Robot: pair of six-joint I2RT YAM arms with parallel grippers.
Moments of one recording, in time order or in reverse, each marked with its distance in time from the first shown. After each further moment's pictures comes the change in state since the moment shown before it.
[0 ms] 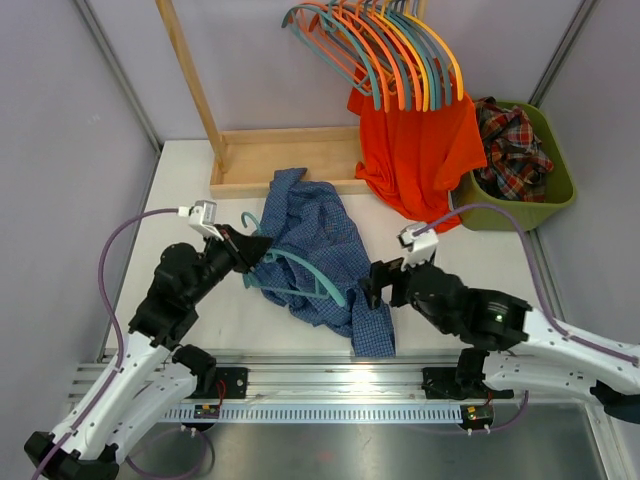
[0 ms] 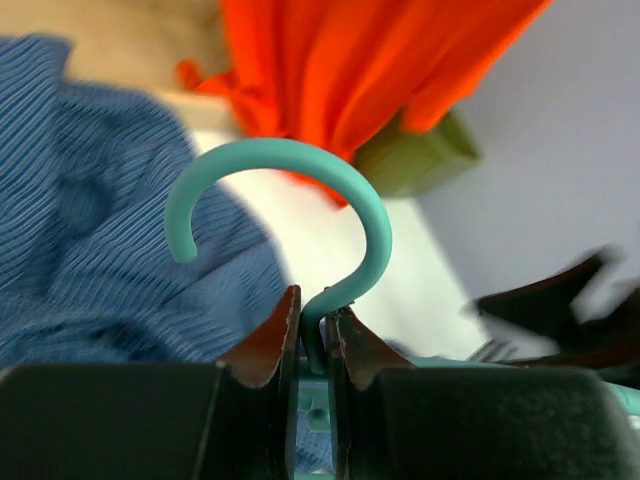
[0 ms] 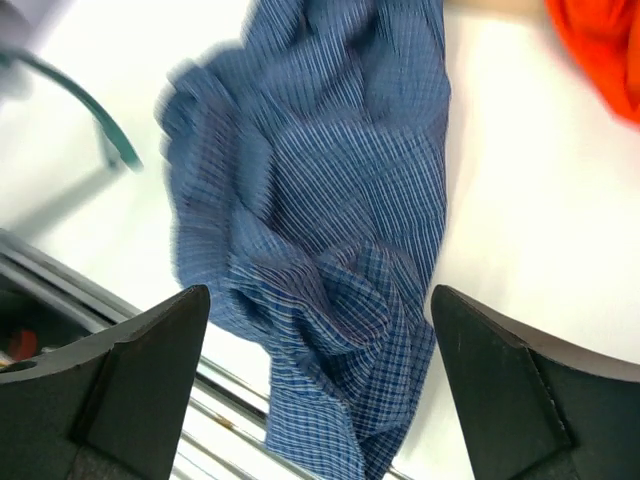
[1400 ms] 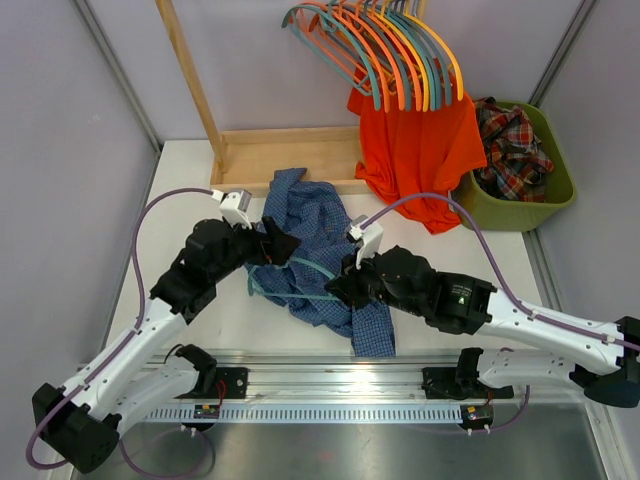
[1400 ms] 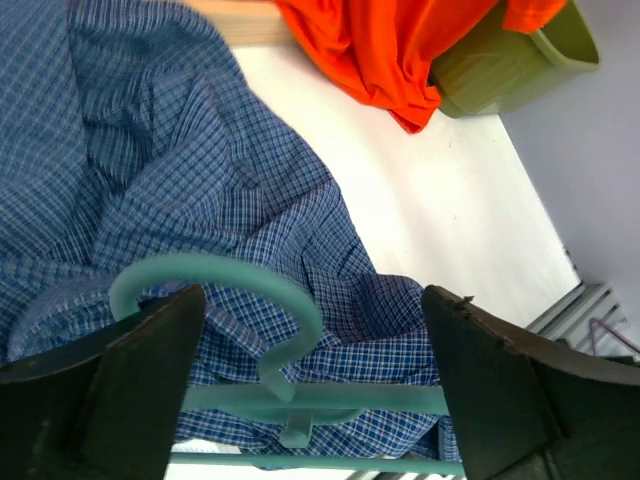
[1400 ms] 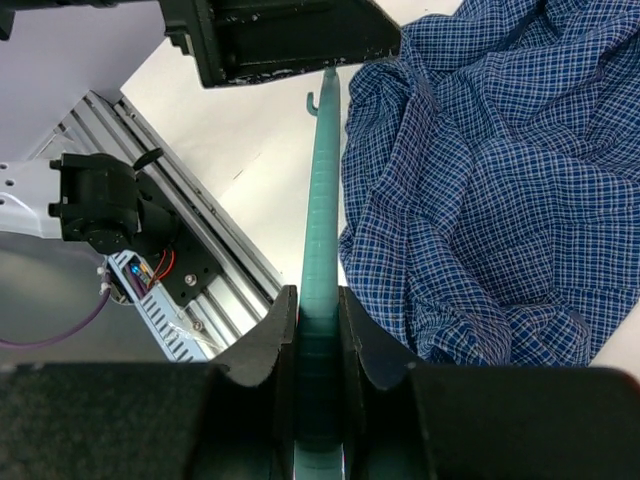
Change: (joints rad) left arm -0.049 0.247 0.075 -0.087 -0.039 0.158; right arm 0.003 0.204 0.182 0.141 -0.379 -0.089
